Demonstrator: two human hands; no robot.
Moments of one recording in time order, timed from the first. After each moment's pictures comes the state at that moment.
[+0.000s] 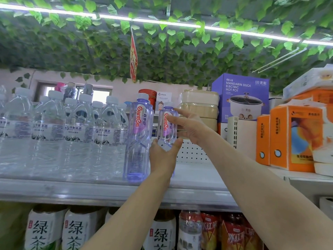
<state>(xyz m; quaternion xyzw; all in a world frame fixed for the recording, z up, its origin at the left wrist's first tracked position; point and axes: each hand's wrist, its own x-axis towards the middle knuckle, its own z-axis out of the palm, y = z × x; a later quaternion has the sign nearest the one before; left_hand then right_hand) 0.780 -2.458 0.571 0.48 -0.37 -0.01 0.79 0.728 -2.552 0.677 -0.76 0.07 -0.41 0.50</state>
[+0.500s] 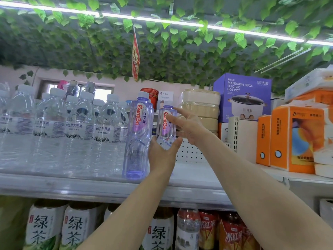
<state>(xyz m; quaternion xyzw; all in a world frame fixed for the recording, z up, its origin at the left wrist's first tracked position) 0.776 -2.455 0.571 0.51 -0.35 0.01 0.78 0.732 -2.553 0.670 -0.76 0.06 -0.42 0.50</state>
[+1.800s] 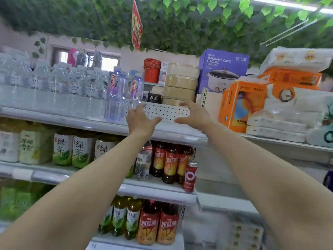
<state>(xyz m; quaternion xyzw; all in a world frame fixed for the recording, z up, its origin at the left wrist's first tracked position) 0.577 -2.376 0.557 0.73 -0.30 0.15 0.59 0.446 -2.514 0.615 -0.91 0.20 -0.33 0.12</state>
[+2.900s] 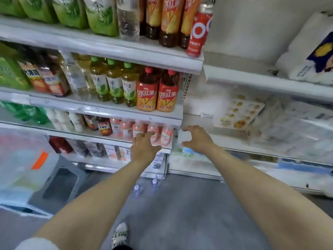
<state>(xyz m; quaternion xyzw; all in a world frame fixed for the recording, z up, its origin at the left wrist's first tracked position) 0.442 -2.366 0.096 0.90 -0.27 -0.17 0.30 0.321 -2.544 0.140 -0.90 0.35 0.05 0.24</state>
